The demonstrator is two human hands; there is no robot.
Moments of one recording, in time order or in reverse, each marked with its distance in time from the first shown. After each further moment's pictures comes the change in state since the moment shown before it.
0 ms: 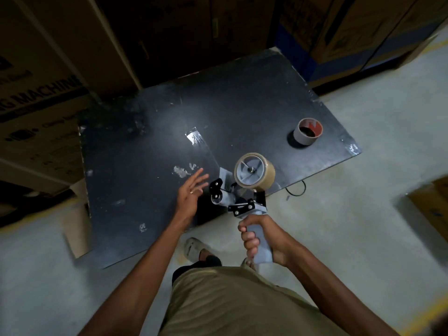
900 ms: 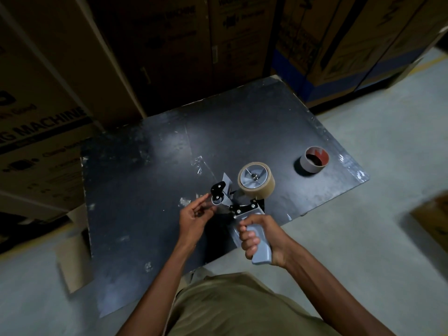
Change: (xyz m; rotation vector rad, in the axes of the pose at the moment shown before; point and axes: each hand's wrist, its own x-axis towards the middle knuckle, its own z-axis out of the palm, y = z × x) left_hand 0.026 0.039 -0.004 -0.122 0.113 0.009; right_hand 0.039 -0.071 0.031 0.203 -0.106 -0.011
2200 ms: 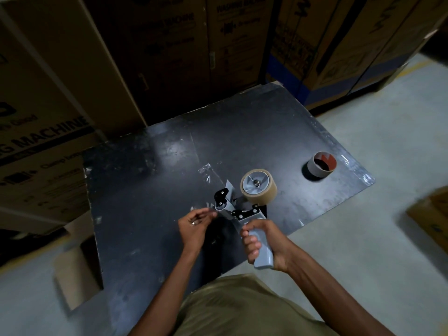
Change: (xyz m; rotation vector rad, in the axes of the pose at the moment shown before) left_hand 0.029 -0.022 -0.036 -0.031 0.117 -0.024; right_hand 0.028 0.006 0.034 0.033 0.072 -0.028
